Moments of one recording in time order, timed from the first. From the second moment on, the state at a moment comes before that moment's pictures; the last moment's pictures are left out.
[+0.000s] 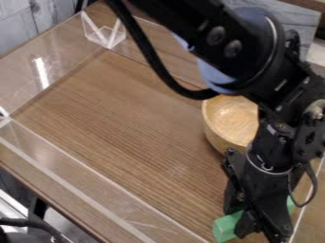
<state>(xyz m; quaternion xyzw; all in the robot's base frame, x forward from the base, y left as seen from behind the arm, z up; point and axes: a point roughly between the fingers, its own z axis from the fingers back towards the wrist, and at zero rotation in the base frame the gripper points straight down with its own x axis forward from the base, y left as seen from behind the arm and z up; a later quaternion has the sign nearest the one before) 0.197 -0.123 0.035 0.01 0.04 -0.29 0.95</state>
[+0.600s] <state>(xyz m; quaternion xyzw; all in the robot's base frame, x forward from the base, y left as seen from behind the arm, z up) 0.187 -0.118 0.046 -0.01 0.06 -0.25 0.97</state>
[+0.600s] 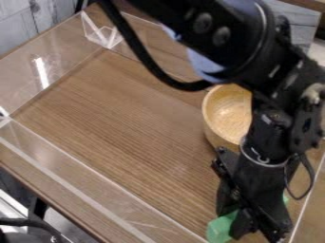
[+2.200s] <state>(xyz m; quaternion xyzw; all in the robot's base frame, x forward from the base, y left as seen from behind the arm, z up) 0.219 -0.084 0.128 -0.04 0.04 -0.10 0.99</state>
